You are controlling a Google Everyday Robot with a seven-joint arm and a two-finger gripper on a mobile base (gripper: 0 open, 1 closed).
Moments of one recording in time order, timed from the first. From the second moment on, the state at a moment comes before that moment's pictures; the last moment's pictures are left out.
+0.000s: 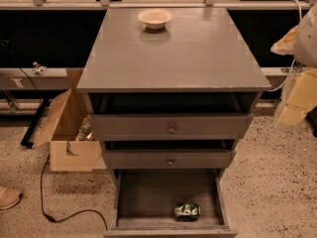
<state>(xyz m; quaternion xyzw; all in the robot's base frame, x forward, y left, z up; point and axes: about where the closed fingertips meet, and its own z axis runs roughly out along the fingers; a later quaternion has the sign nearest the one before) 0.438 -0.217 0.976 -0.60 0.78 -0.03 0.16</state>
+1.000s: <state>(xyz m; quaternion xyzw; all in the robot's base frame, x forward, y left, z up) 0.443 -0.194 0.865 -0.62 0.75 0.09 0.21</state>
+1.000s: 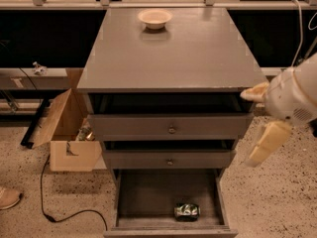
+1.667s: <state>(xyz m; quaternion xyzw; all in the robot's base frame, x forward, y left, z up) 0.445 -0.177 0.774 -0.62 0.72 0.17 0.26</state>
